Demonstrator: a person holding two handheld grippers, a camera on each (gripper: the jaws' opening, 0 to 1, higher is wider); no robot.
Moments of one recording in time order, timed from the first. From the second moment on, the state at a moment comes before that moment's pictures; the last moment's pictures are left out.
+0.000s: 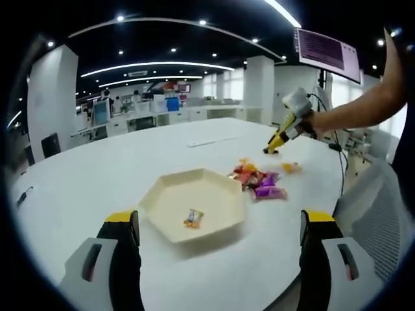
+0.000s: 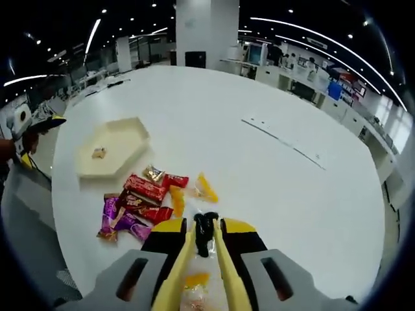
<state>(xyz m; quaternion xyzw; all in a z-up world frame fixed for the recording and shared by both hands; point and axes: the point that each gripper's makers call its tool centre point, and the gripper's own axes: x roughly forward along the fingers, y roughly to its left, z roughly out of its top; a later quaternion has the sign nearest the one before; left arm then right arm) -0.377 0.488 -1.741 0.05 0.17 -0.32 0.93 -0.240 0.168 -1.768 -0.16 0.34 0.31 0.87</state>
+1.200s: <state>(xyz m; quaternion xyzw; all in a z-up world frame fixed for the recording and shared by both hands) -0.381 0.481 -1.735 0.06 0.16 -0.34 0.93 -0.229 0.257 -1.714 -0.17 0.29 0.38 0.86</state>
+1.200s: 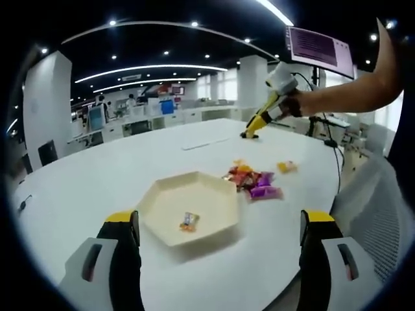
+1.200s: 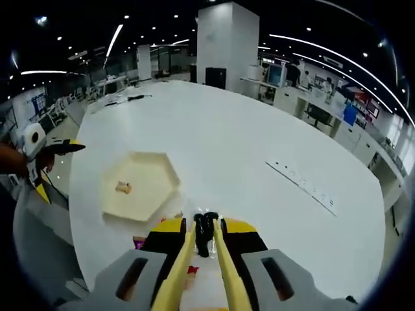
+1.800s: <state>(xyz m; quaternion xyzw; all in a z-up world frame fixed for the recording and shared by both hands) -0.388 0.470 -1.743 0.09 0.16 -0.36 0.91 -0.234 0.357 -1.702 -0.17 0.27 0.44 0.84</state>
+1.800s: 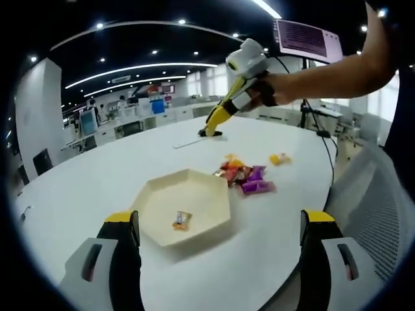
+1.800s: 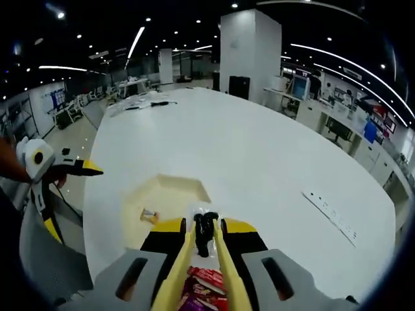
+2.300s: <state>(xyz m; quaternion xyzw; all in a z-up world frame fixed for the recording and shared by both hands) -0.386 0.474 -1.739 0.07 0.16 -0.35 0.92 -0.243 0.428 -1.692 -0.18 0.25 0.49 0.82</state>
